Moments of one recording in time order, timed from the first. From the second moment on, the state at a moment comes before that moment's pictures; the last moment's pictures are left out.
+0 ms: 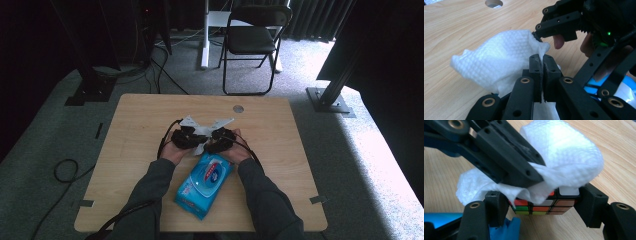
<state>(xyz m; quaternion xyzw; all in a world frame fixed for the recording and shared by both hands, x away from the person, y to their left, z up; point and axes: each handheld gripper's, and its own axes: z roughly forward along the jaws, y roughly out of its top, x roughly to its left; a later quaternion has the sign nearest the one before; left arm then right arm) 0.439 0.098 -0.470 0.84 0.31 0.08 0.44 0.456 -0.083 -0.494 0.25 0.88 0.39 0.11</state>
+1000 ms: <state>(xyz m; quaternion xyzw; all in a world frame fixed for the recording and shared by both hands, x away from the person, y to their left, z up) 0.440 0.149 -0.468 0.80 0.37 0.11 0.46 0.452 -0.099 -0.490 0.25 0.87 0.41 0.11</state>
